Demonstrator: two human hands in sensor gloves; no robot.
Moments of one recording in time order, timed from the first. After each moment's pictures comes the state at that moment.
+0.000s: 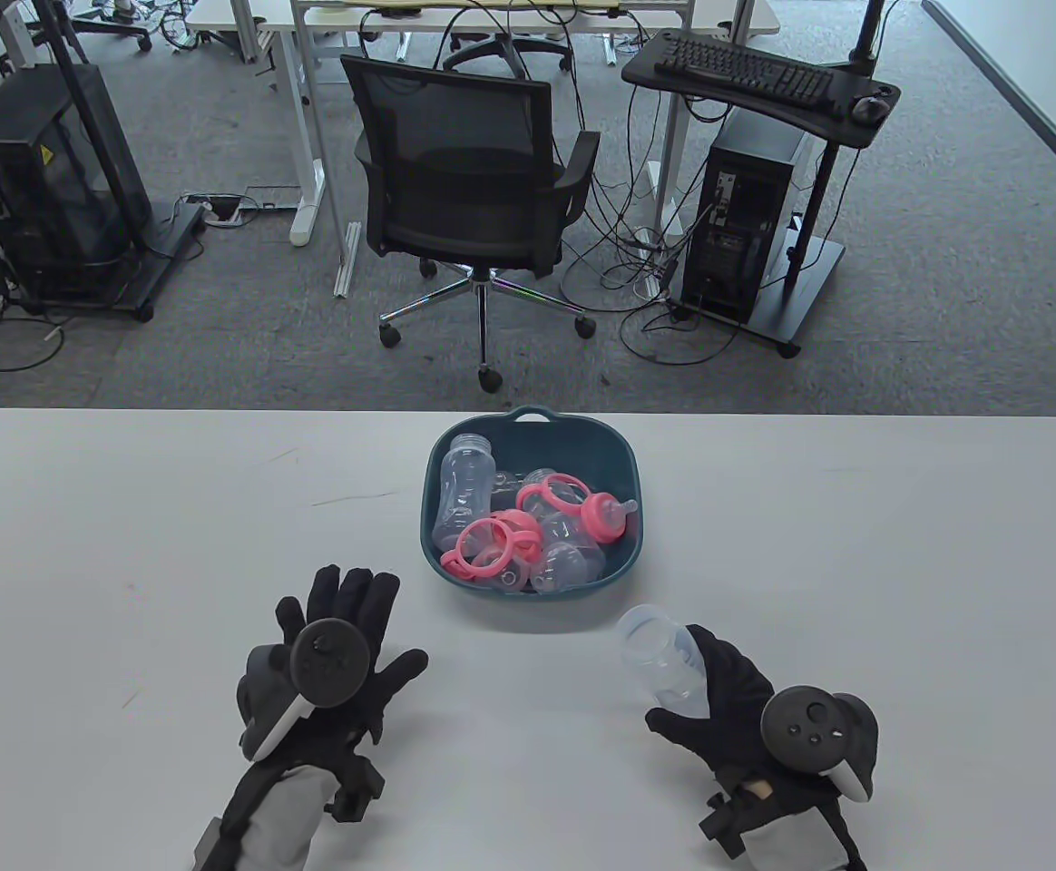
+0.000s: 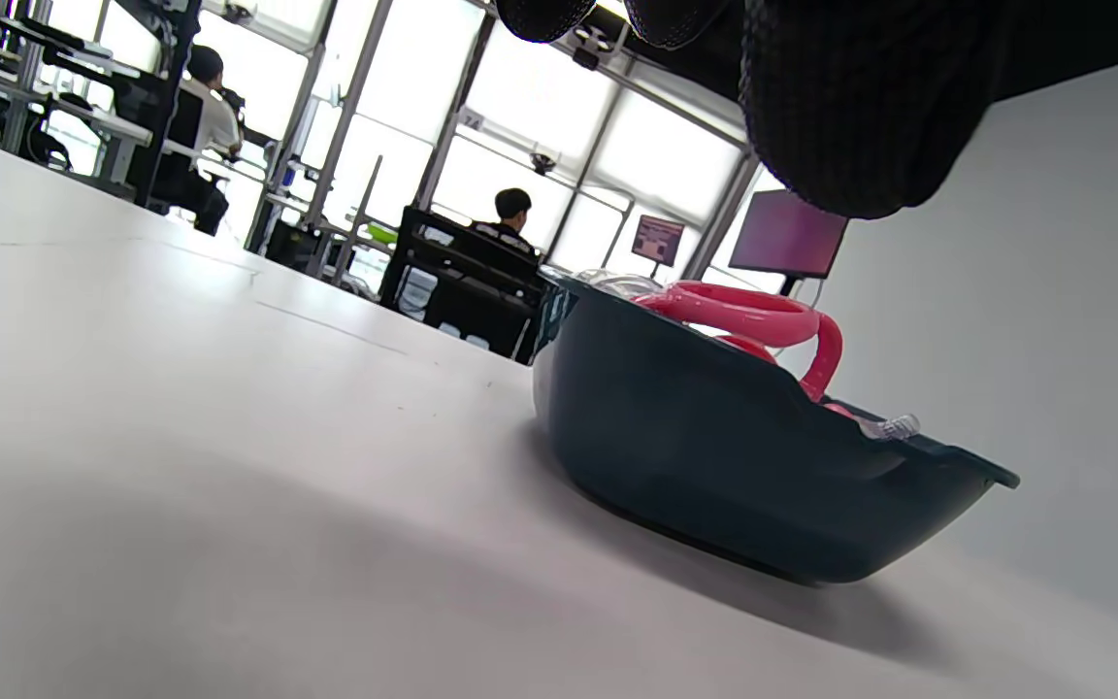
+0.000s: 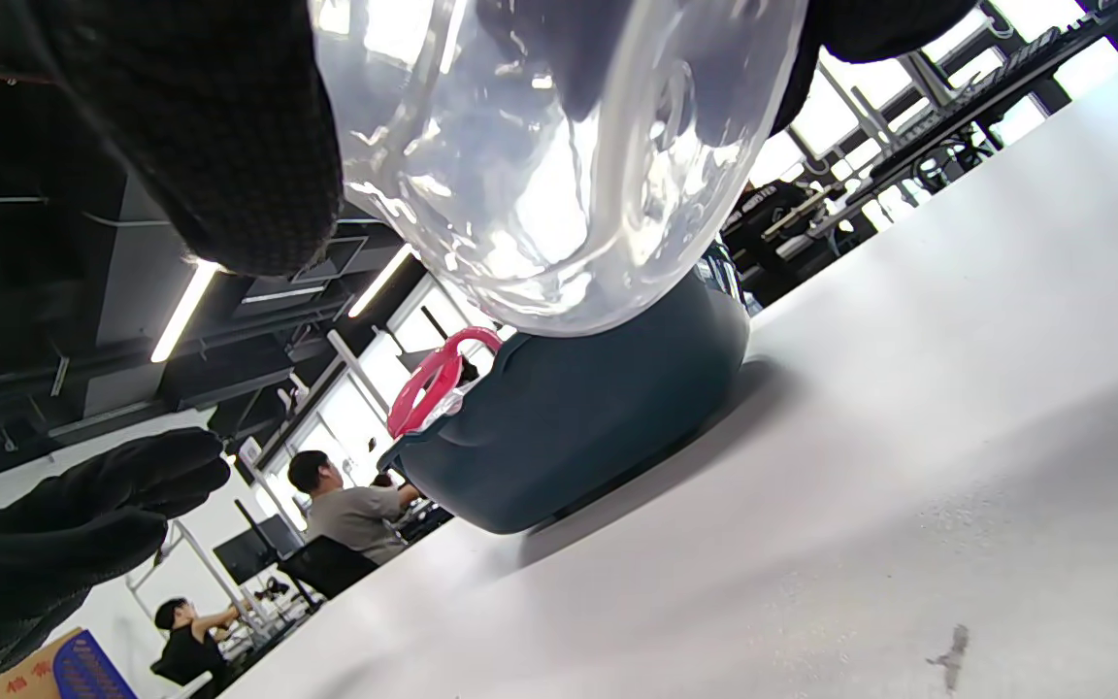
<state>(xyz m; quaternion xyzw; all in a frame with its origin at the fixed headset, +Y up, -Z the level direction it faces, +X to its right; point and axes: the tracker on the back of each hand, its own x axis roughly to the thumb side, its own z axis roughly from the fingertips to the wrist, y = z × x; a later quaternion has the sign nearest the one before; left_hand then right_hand) -0.215 -0.705 -0.341 0.02 -0.04 0.20 0.98 0.206 -0.731 -0.319 0.20 -0.09 0.90 0.38</state>
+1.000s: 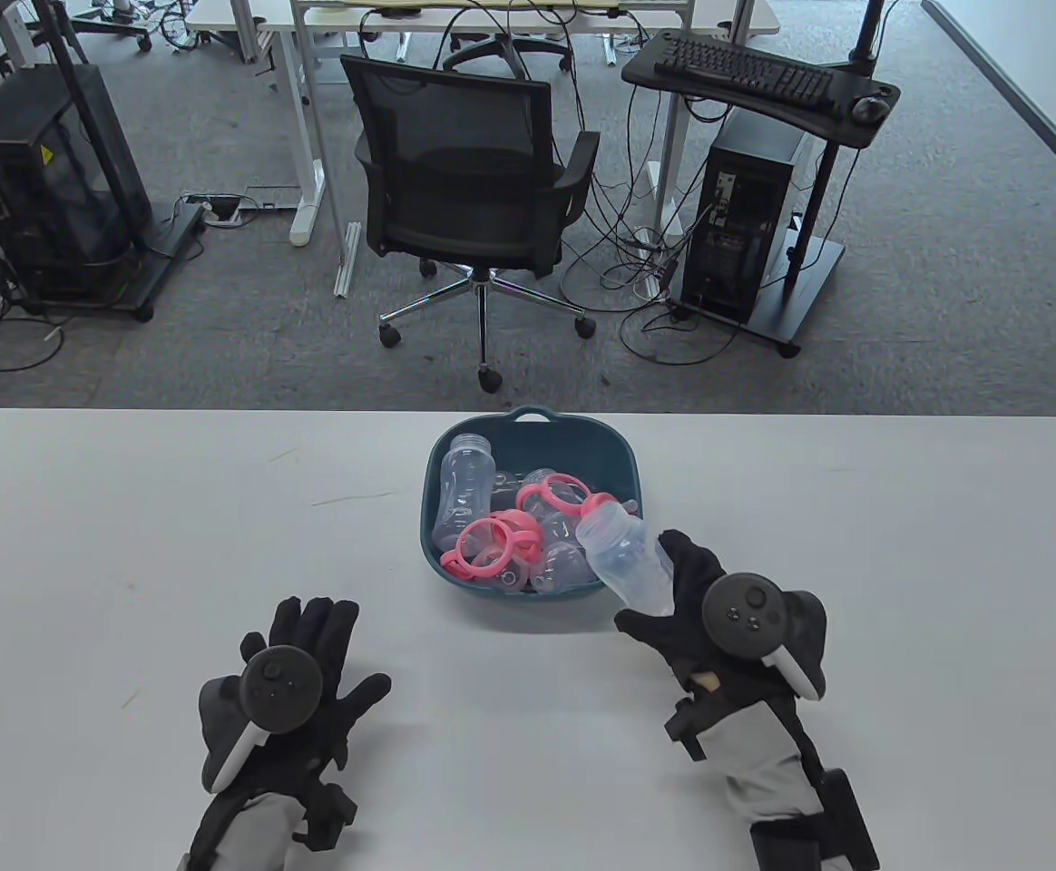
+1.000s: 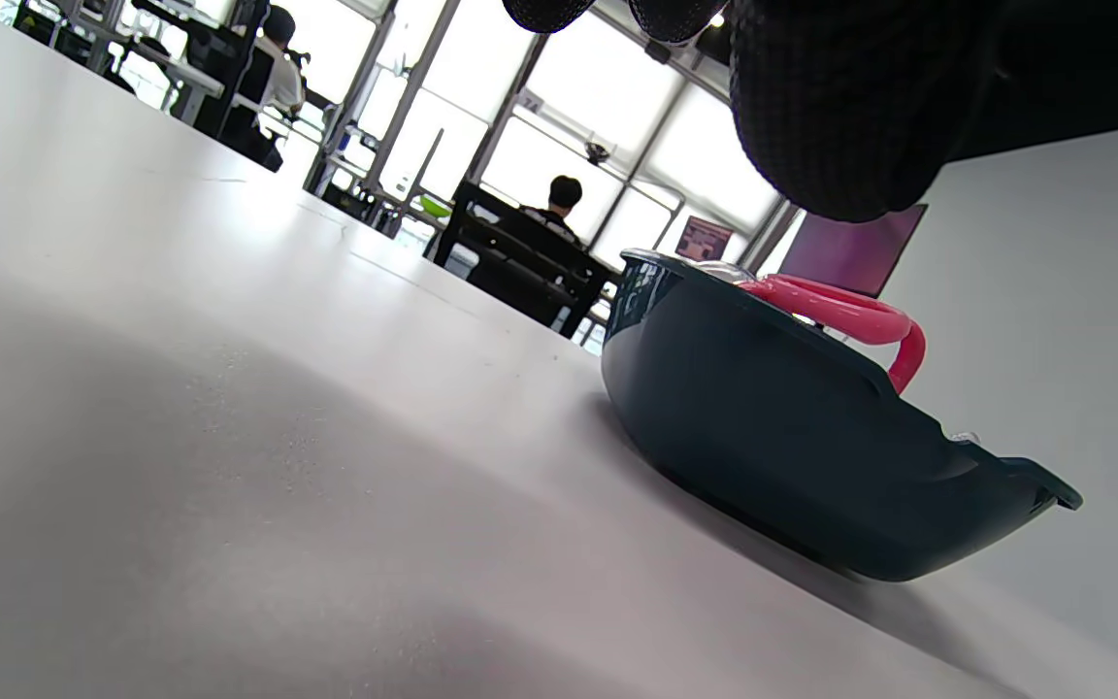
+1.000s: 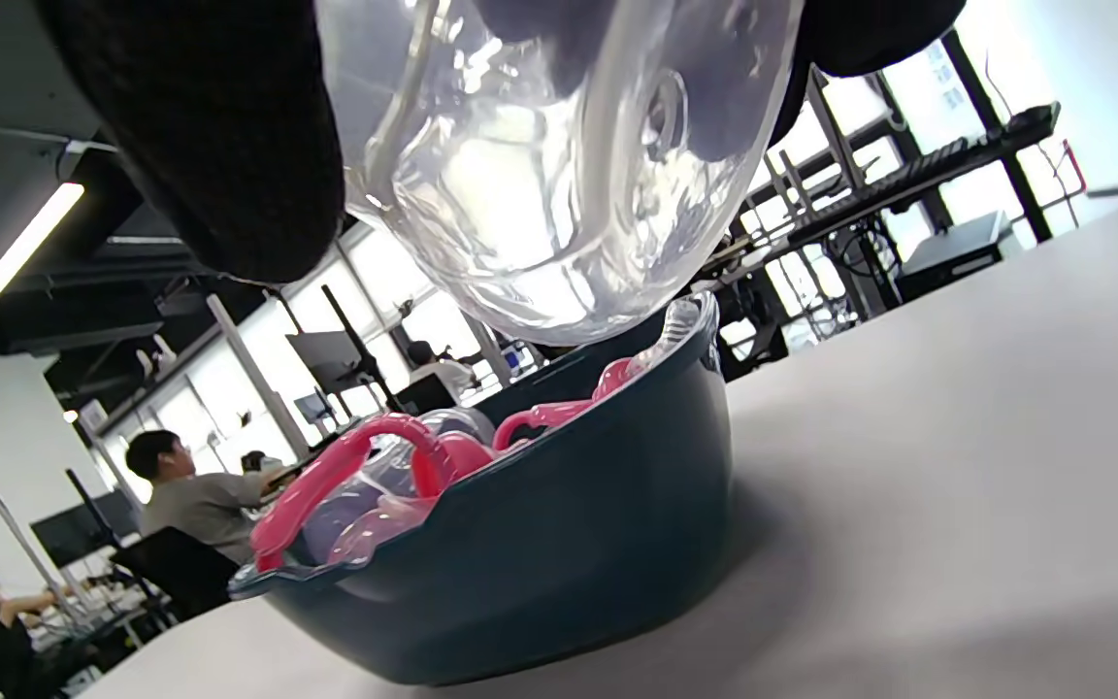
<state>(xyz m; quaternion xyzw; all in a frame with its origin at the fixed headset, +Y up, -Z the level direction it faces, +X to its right) -0.250 -0.727 -0.330 0.00 -0.01 0.25 0.97 0.159 -0.653 -0.394 0.12 -0.09 0.95 0.27</state>
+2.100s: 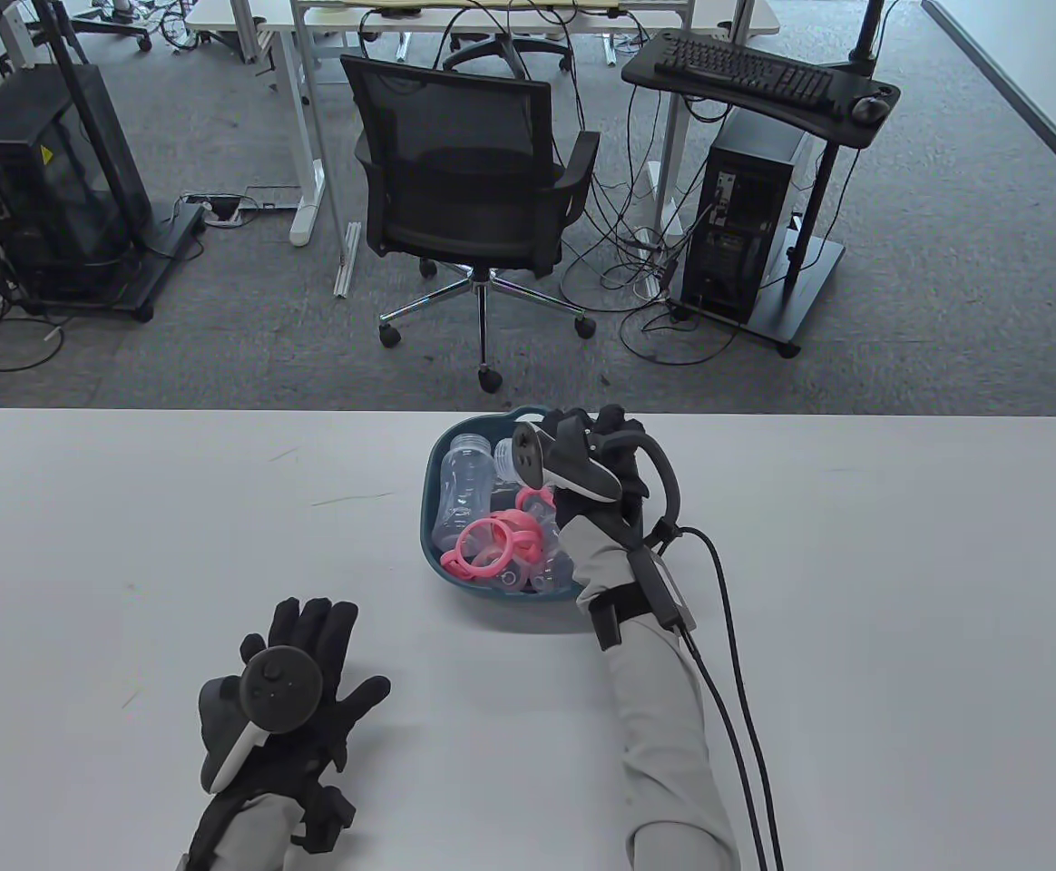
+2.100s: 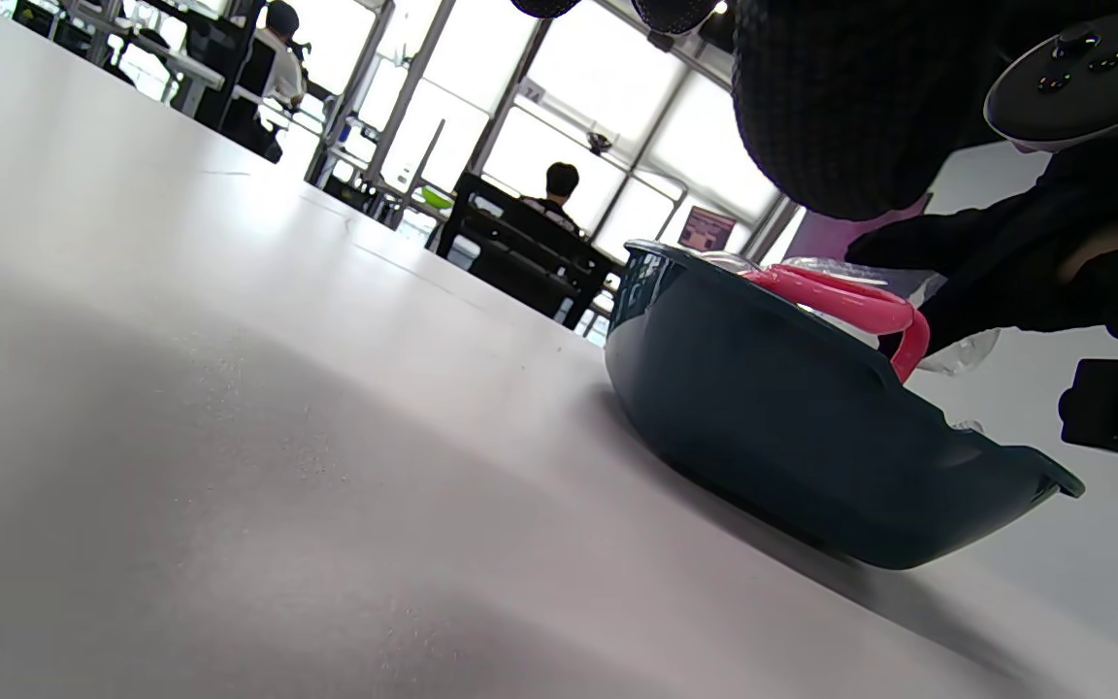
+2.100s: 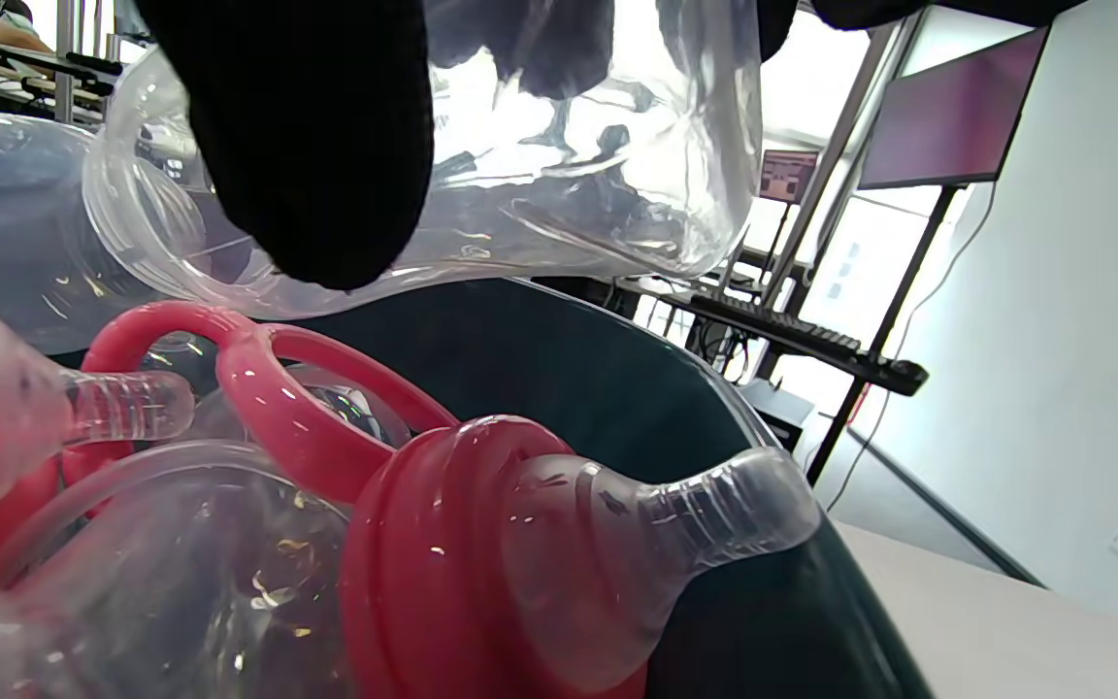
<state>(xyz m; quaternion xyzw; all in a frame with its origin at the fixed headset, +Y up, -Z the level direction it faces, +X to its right) -0.250 -0.725 -0.328 -0.01 -0.01 0.25 0.97 0.035 -0.650 -0.552 0.07 -0.04 0.99 -0.11</state>
